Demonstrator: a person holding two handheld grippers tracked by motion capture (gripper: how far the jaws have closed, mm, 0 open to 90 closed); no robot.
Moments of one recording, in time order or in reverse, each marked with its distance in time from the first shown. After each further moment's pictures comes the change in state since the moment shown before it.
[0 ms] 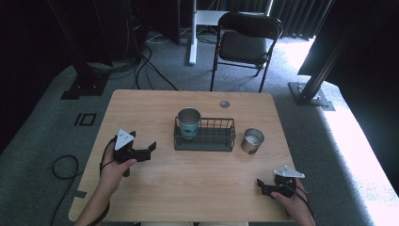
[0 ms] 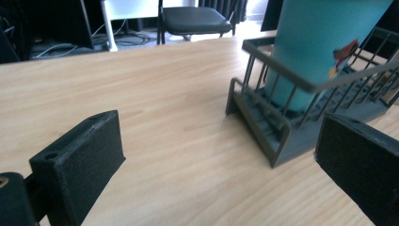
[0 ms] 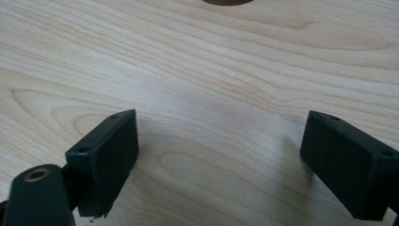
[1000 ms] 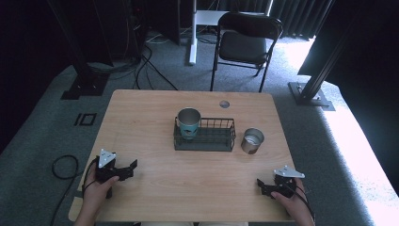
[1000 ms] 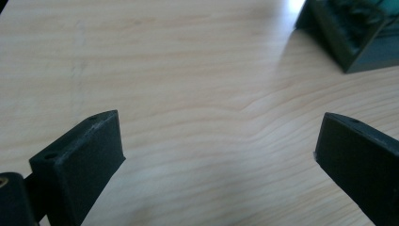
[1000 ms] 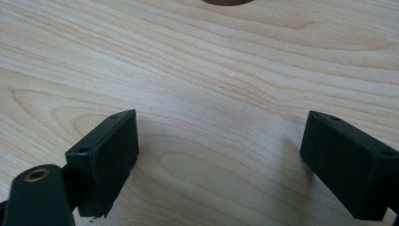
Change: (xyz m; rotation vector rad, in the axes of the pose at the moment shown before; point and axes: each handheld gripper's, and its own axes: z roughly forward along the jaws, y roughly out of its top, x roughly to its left) left arm 0.028 -0.064 -0.038 0.148 0.161 -0.080; right arm 0.000 0.000 0.000 -0.001 0.000 -0.002
